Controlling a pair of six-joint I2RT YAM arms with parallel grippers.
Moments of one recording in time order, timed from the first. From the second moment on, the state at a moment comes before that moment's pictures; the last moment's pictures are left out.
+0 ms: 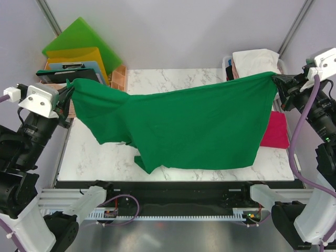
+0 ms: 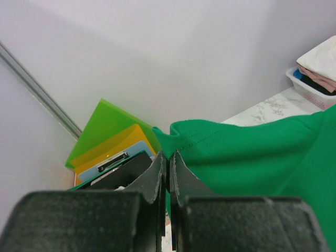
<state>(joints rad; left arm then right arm) -0.22 0.91 2.01 -0.95 0.12 0.38 0.01 1.09 2.18 -1.06 -0.34 -0.24</state>
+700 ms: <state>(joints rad) -0.18 0.84 2.08 -0.97 0.07 0.39 0.02 0.92 2.12 -1.00 -0.18 -0.24</state>
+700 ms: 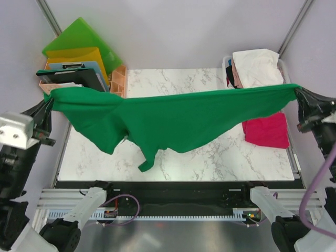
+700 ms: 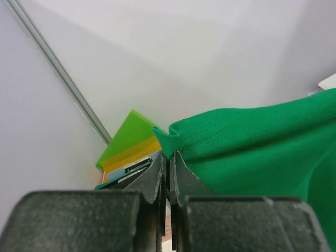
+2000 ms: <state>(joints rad) -0.10 1.60 1.80 -0.67 0.21 0.38 0.05 1.78 1.88 -0.65 -0.12 -0.29</state>
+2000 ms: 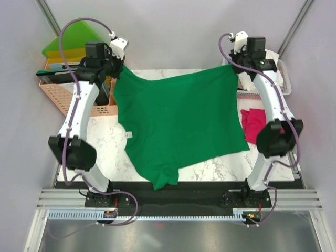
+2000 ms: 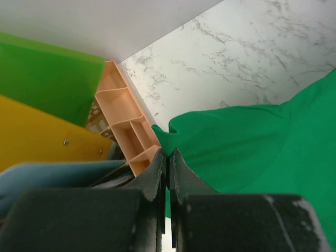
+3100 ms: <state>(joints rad) -0.10 2.31 2.30 -0.53 0.10 0.38 0.15 2.50 2.33 -0.37 0.20 -0.29</state>
